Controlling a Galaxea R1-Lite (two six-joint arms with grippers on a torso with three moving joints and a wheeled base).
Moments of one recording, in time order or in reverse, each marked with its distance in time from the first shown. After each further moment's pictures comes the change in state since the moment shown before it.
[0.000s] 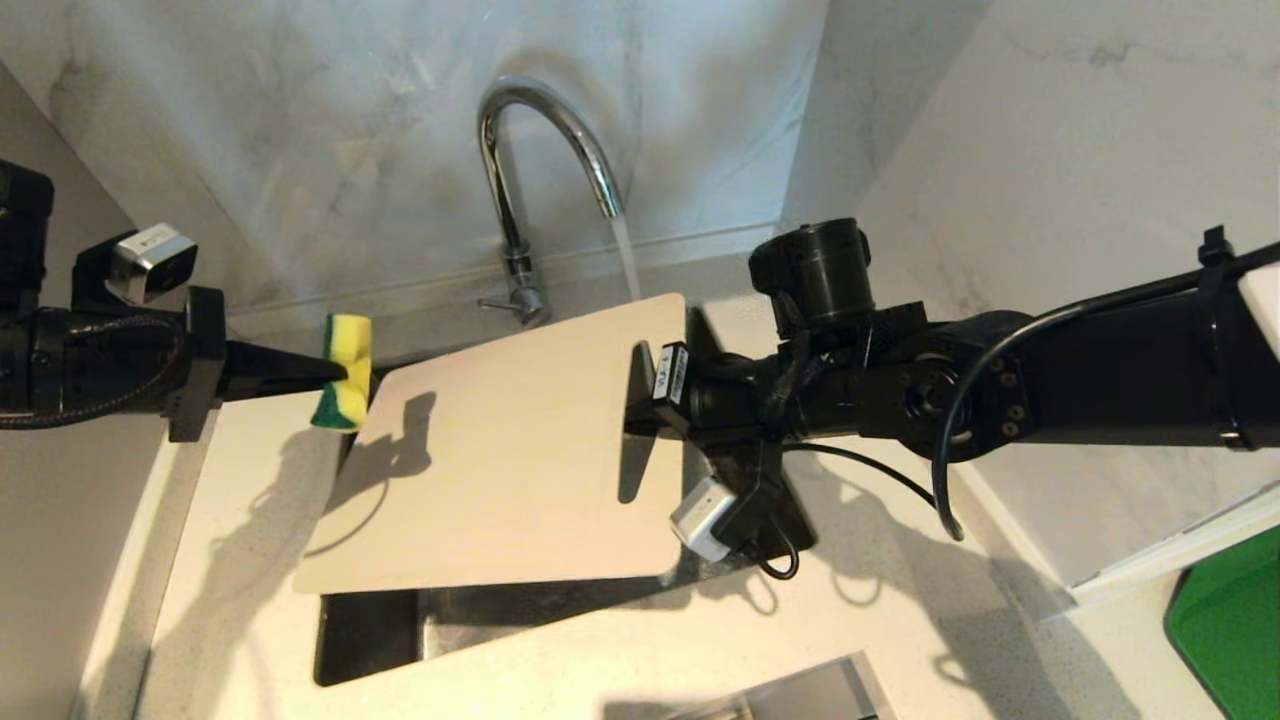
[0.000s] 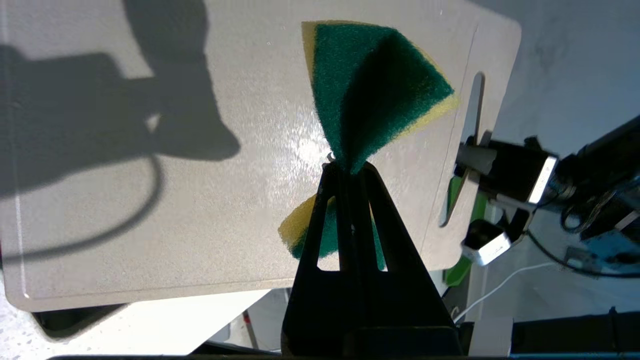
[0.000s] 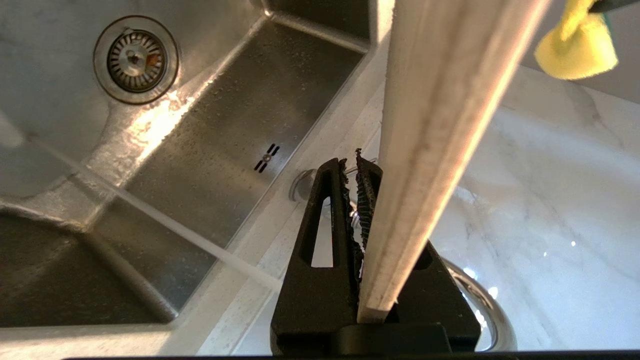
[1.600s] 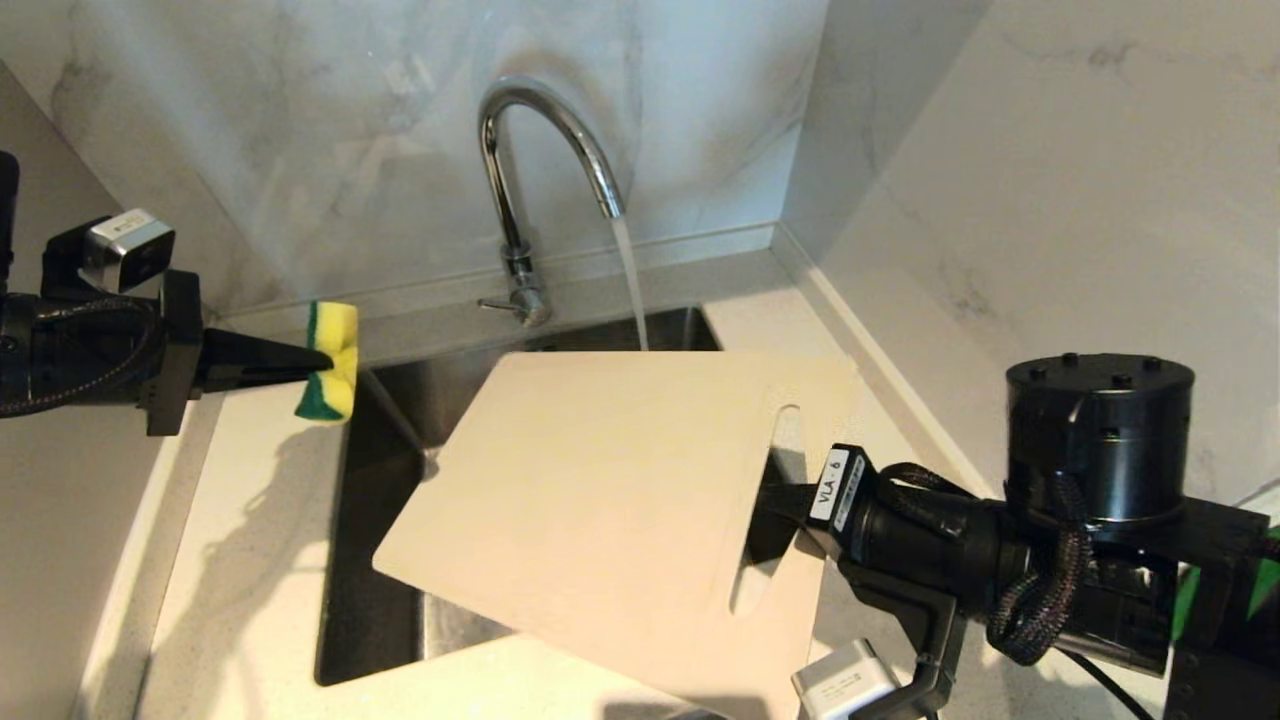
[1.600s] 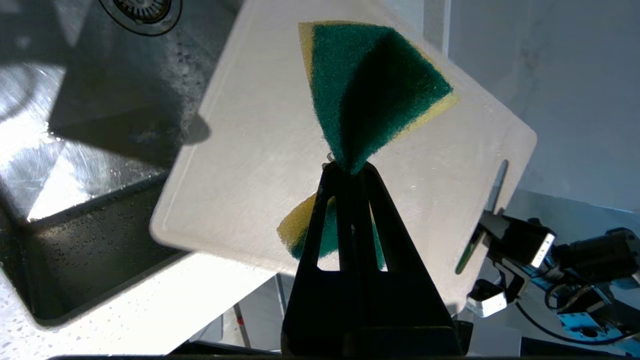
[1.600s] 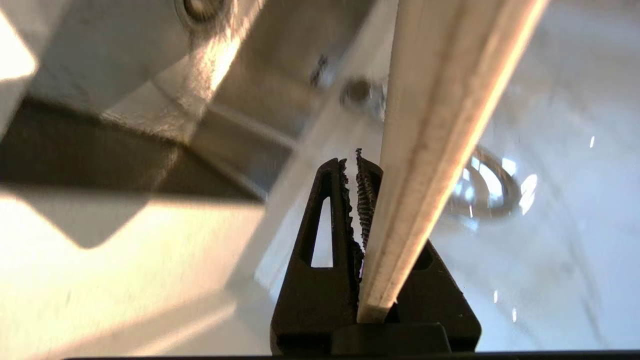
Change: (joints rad) left arm -0.001 -0.031 -0.024 0.040 0.001 -0.024; right arm -0.015 -0.437 0.751 -0.477 -0.225 0.186
